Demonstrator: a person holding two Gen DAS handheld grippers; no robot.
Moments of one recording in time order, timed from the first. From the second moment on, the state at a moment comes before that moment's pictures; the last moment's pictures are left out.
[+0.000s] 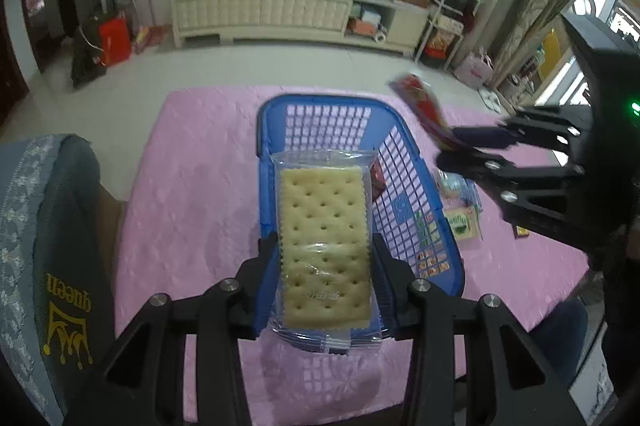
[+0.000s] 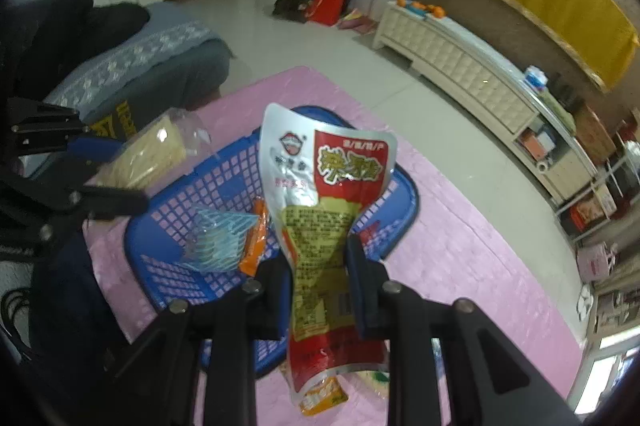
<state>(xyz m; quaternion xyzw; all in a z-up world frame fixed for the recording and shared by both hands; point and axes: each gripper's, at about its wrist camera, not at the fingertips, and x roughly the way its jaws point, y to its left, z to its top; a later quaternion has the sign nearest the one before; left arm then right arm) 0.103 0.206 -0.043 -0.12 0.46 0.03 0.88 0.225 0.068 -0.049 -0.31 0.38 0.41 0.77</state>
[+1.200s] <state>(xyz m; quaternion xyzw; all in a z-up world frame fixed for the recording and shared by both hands) 0.147 0.207 -0.078 -0.12 0.52 0.01 0.84 0.276 0.110 -0.101 -0.39 0.37 0.40 0.74</state>
